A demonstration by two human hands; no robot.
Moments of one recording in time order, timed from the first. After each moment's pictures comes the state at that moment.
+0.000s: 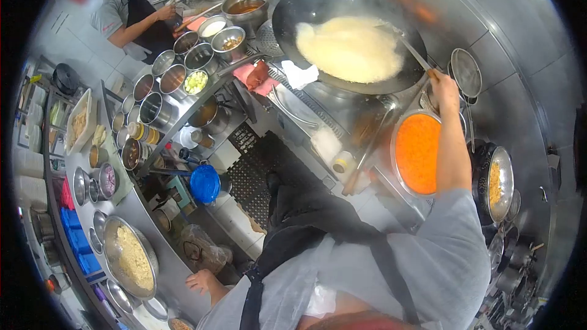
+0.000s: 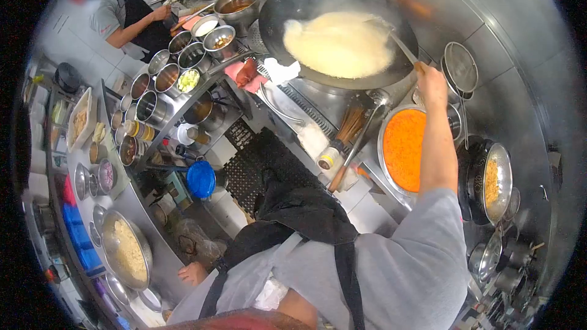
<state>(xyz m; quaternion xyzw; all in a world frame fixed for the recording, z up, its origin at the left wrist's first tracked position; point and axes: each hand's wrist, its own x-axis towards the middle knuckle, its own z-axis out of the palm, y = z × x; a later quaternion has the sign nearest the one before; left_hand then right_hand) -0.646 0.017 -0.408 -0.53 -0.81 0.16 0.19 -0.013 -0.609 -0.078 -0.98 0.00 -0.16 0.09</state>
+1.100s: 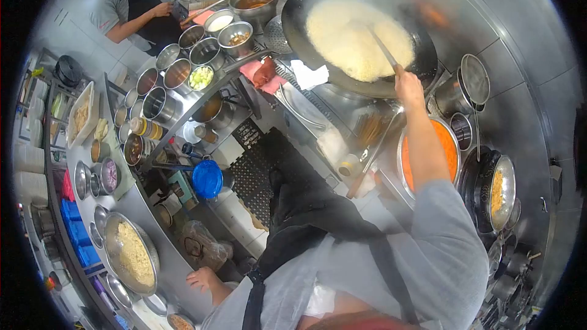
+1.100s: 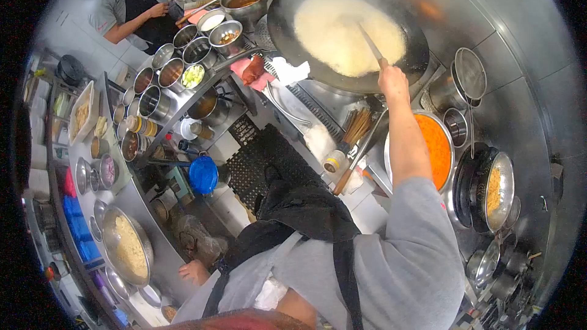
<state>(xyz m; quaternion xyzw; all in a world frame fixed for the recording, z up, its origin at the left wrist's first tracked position) -0.627 0.008 -0.384 -0.52 -0.82 0.18 0.15 0.027 -0.507 -0.148 -1.00 -0.01 -0.06 0.06</state>
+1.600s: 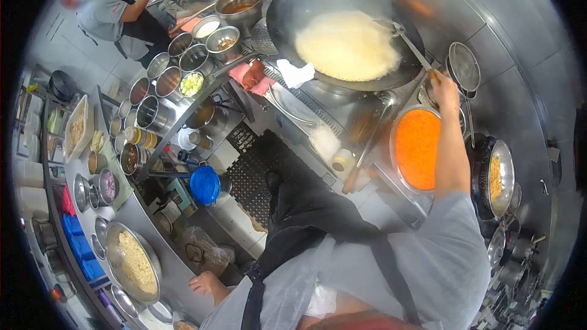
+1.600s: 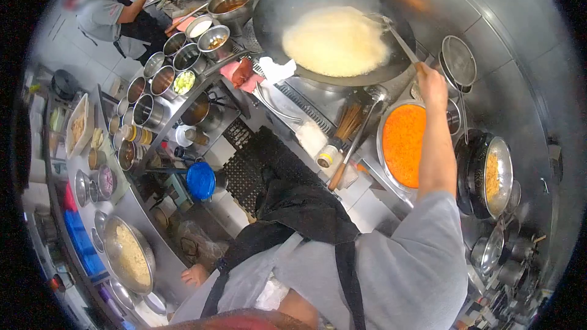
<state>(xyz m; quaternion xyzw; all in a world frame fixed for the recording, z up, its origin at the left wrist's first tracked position) -0.651 0.036 -0.441 -0.40 -0.78 0.36 0.31 -0.026 -0.614 -0.084 -0.98 0.06 -0.15 0.10</state>
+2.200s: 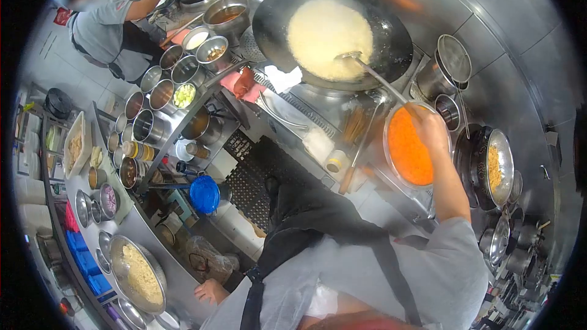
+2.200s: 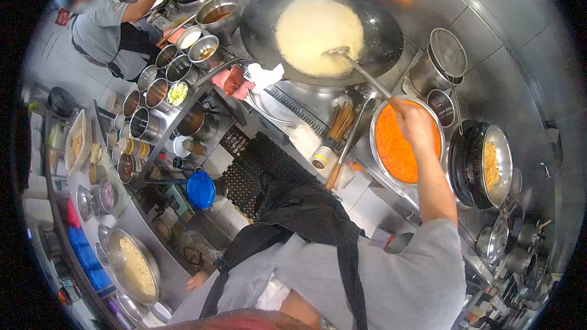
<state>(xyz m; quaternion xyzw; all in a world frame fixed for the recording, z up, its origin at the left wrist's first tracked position) -0.646 0.037 -0.428 -0.47 -0.84 0.19 0.21 -0.126 -0.612 -0.117 -0.98 -0.10 -0.13 0.14</state>
